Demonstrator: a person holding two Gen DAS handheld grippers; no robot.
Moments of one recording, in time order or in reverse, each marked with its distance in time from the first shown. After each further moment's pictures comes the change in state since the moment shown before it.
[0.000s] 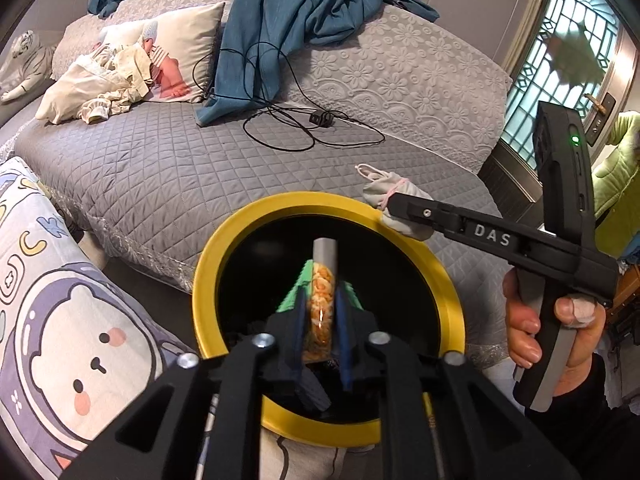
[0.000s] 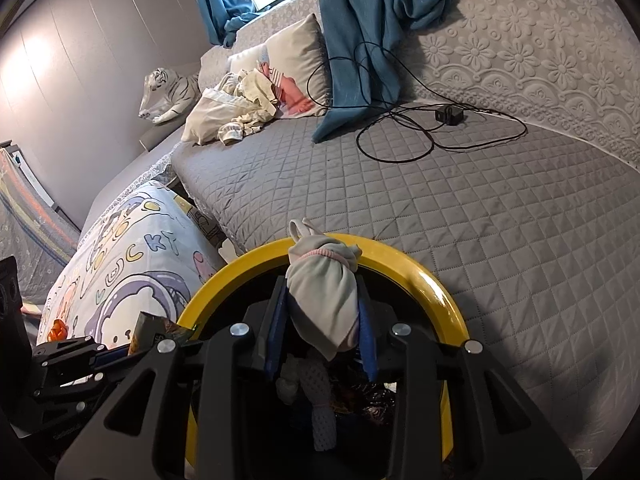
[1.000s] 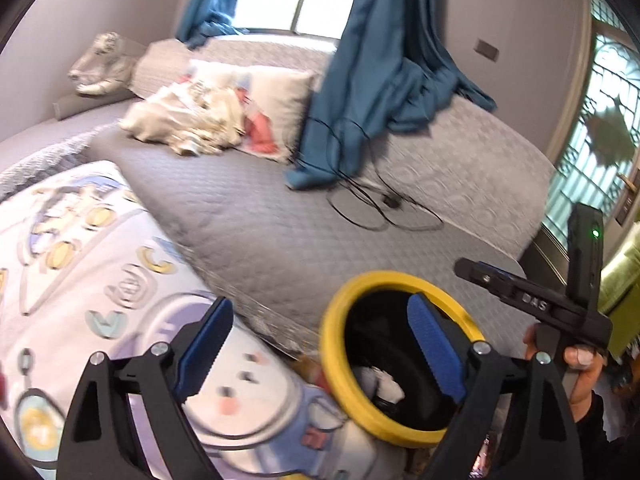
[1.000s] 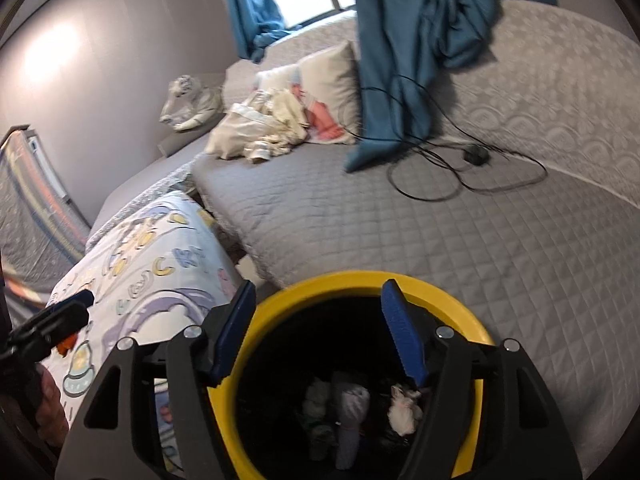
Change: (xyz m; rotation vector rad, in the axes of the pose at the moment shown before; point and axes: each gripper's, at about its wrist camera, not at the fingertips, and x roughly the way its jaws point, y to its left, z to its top) left arm -0.112 0.077 -0.007 -0.170 -0.269 0.188; right arm -0.018 0.067 0.018 -0.110 -0.094 0.076
